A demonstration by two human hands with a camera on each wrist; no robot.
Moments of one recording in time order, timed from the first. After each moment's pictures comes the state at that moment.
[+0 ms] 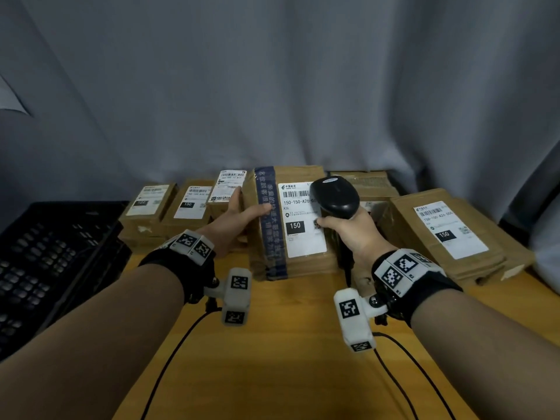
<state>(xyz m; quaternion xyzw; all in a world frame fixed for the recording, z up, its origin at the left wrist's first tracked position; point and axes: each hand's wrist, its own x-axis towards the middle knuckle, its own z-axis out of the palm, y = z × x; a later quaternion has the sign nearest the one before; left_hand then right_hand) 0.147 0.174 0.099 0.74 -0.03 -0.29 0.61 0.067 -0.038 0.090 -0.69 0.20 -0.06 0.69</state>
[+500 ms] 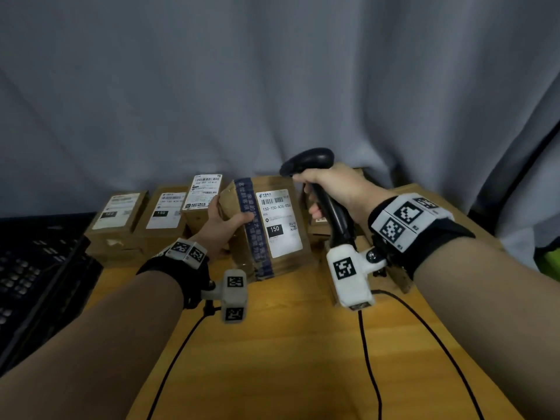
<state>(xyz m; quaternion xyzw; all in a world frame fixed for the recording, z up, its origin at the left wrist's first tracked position) 0.168 0.151 0.070 0.75 0.02 -0.21 0.62 0.086 -0.054 0.171 -0.75 0.17 0.03 0.64</state>
